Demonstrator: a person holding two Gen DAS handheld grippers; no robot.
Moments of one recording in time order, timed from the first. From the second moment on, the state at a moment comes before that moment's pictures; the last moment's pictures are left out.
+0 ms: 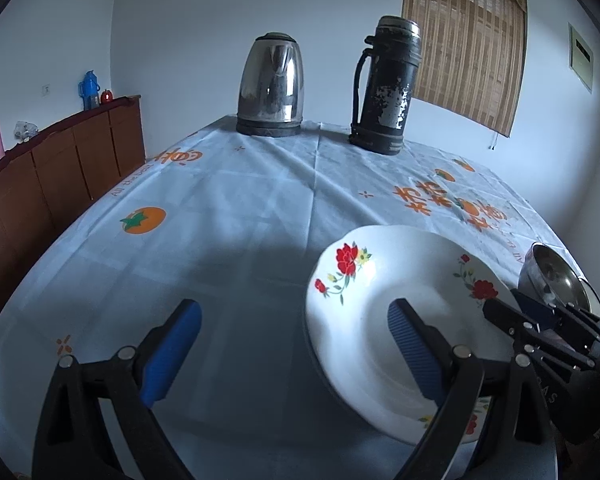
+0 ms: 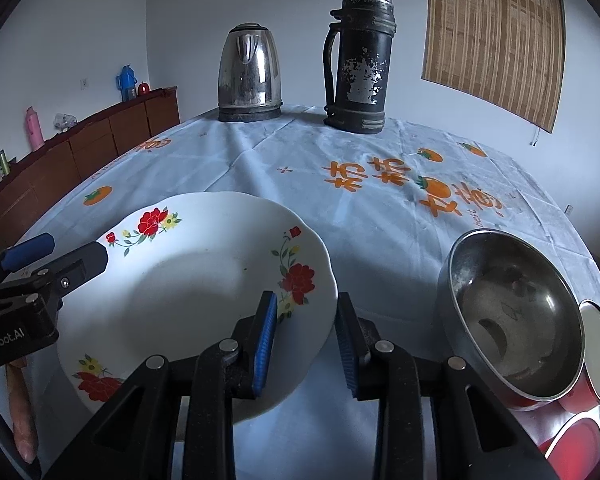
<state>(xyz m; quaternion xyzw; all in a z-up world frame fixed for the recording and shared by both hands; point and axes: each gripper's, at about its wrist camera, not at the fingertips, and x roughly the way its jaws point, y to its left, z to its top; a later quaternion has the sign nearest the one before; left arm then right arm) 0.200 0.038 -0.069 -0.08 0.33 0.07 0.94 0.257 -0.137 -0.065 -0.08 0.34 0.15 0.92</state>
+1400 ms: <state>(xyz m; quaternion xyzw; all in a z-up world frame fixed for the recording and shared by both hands) 0.162 -0.162 -0.031 -0.04 0.35 -0.22 0.91 0.124 -0.349 -0.025 -0.01 0.30 -0.02 0.95</state>
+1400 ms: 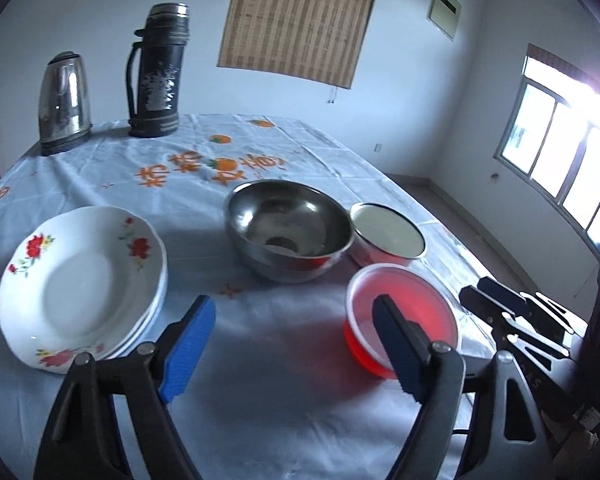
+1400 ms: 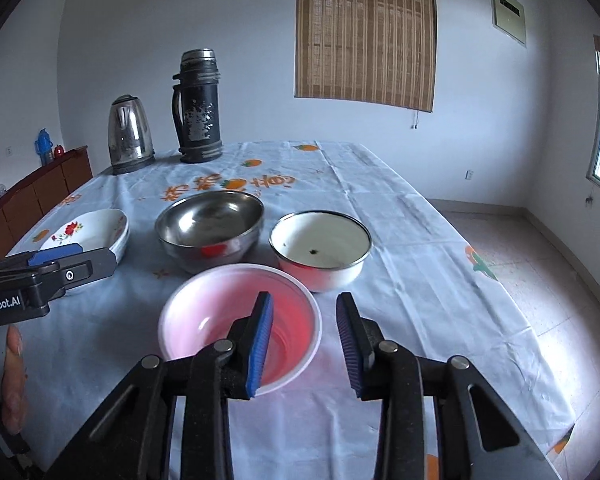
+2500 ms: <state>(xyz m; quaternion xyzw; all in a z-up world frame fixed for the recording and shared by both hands) 0.157 -0.209 -0.055 -0.04 0.40 -0.29 0.87 0.129 -0.358 -0.042 0.00 0.32 0.01 0.95</state>
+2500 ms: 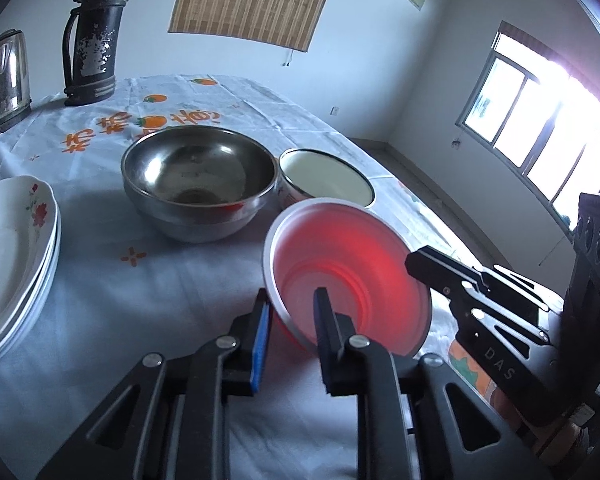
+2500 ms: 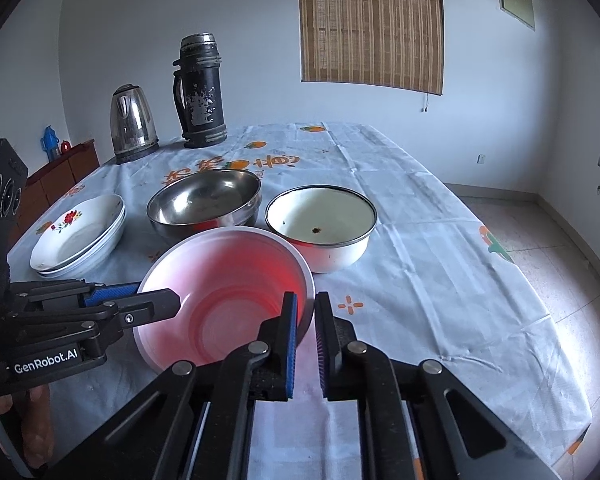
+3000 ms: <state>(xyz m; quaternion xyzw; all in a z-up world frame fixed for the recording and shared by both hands) 0.162 -0.197 -0.034 -0.05 0.38 -0.27 0.88 0.126 -0.353 -0.023 0.02 0.30 0.04 0.95</state>
